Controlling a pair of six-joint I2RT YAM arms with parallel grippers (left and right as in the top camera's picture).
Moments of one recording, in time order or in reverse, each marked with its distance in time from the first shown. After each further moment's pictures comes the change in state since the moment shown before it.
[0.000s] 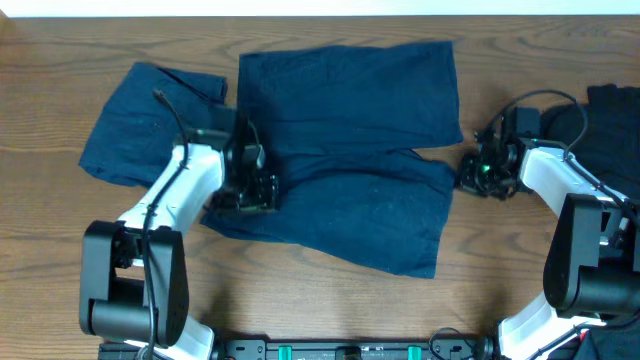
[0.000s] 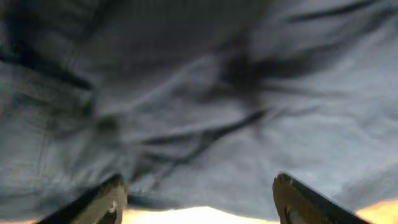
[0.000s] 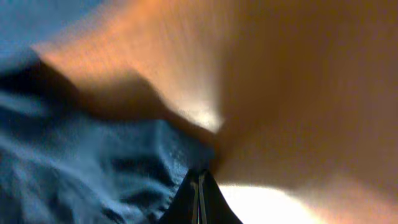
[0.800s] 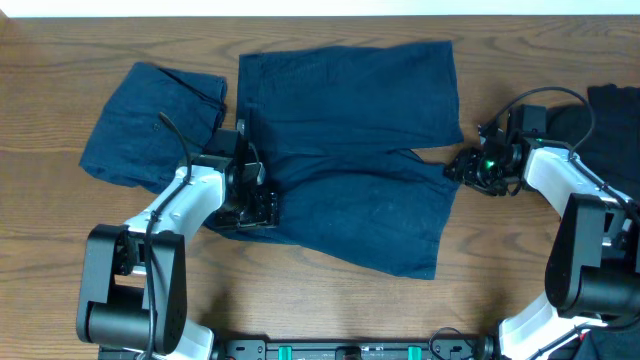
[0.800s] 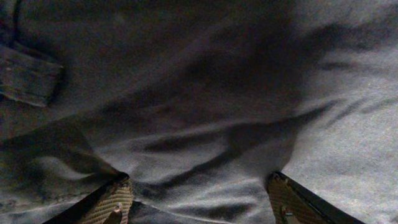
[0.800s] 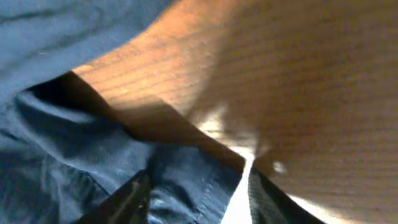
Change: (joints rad) left arm 0.000 -0.026 -0.138 0.124 -0.002 -0.003; right arm -0.022 0.000 0.005 -0.017 -0.070 0.007
